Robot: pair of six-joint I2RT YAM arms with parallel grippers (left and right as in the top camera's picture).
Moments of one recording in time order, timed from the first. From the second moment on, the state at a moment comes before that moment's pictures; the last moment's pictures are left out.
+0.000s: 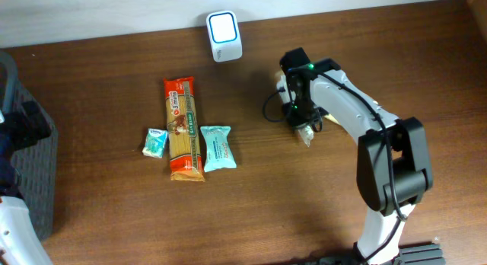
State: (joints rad) left arm 0.53 1.31 1.44 -0.74 0.16 0.24; right arm 0.22 1.99 1.49 -1.03 0.06 0.00
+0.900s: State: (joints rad) left arm 0.53 1.31 1.44 -0.74 0.16 0.24; right arm 0.34 1.99 1.67 -1.01 -0.37 0.11
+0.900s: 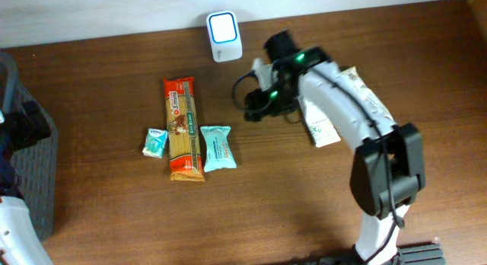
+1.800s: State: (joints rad) left arm 0.53 1.31 1.44 -0.74 0.16 0.24; right arm 0.79 2.15 1.72 -0.95 0.09 0.30
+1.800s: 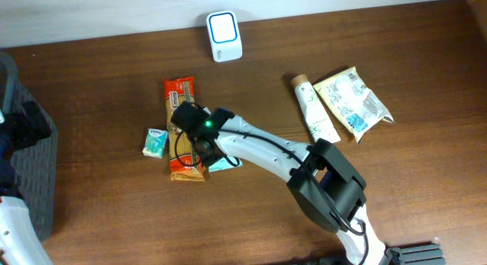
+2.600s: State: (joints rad) left arm 0.53 1.31 1.44 -0.74 0.16 0.24; right arm 0.36 2.30 1.81 -1.13 -0.49 0.08
